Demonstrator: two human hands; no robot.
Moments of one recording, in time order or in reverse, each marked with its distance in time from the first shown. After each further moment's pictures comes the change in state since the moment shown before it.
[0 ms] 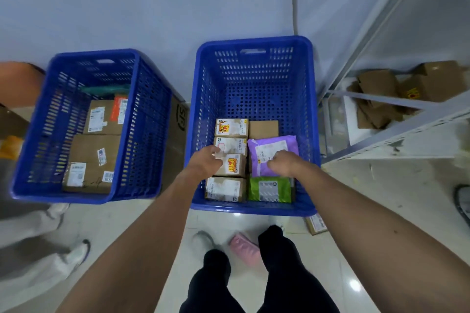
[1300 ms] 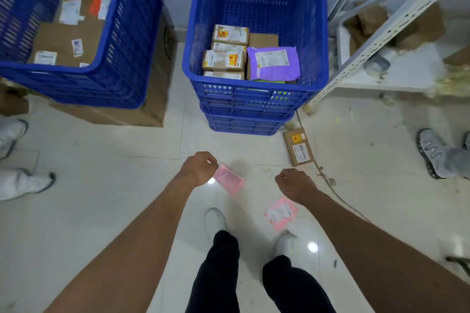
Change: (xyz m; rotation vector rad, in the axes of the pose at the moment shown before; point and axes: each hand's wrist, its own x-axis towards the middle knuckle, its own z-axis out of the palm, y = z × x) left_hand -0.177 -0.251 0.219 -0.102 -0.051 -0.007; right_hand -0.159 0.162 0.334 -0.066 0.194 0.119
